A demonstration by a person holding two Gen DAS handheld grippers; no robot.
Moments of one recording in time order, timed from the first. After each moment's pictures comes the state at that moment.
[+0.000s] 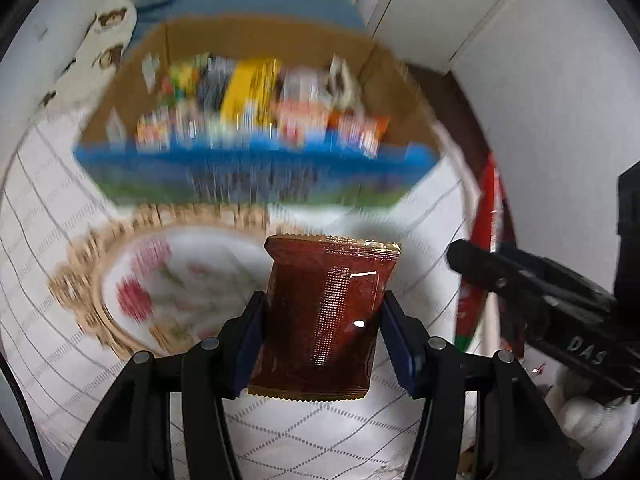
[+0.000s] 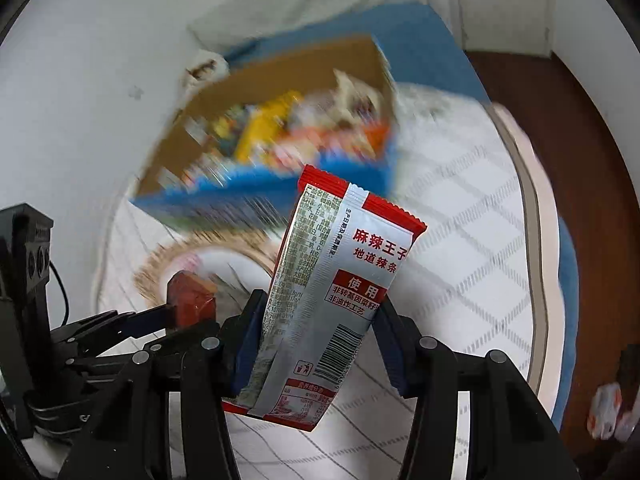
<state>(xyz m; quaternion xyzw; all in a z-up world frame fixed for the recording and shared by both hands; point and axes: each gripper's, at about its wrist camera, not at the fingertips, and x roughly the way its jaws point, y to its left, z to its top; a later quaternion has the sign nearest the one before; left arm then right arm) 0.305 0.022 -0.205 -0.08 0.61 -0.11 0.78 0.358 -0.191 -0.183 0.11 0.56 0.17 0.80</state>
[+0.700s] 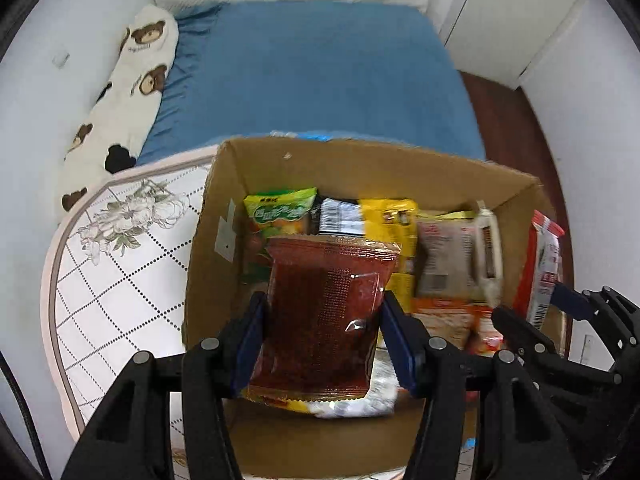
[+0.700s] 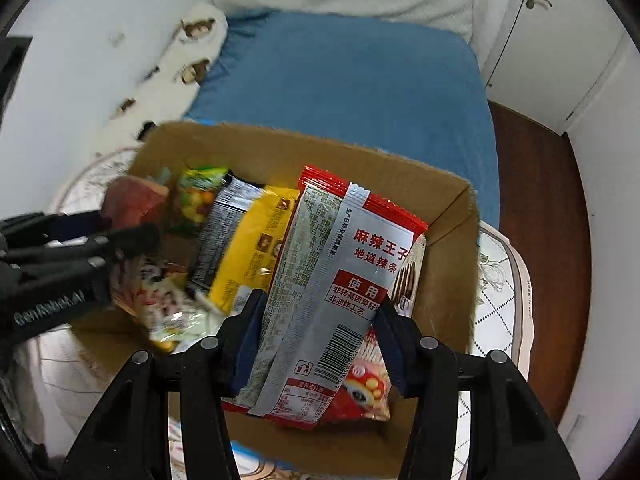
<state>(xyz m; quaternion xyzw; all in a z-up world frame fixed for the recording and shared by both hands) 0.536 0.092 -0.244 -0.02 0.65 0.00 0.76 0.586 -0.053 -0.220 -0.07 0.62 0.13 0.77</state>
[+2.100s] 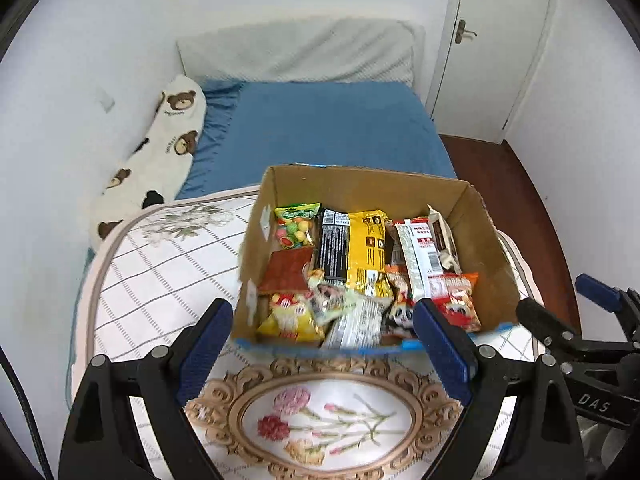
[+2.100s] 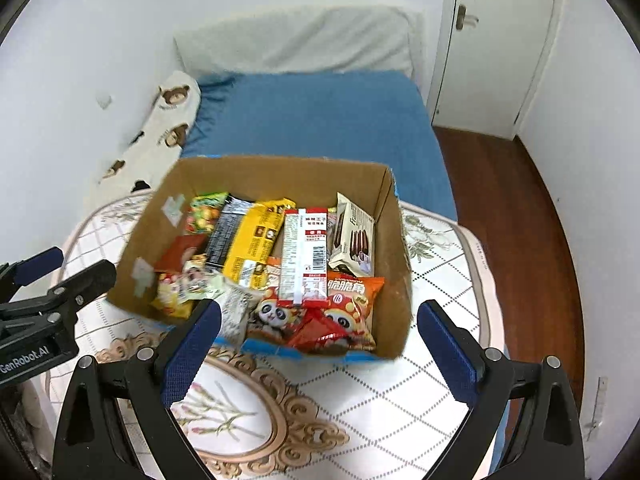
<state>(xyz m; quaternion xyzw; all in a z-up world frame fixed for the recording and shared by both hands) 0.365 0.069 -0.125 -0.01 0.50 0.01 0.87 0.425 -0.111 -0.114 -0.01 0.50 0.07 0.86</state>
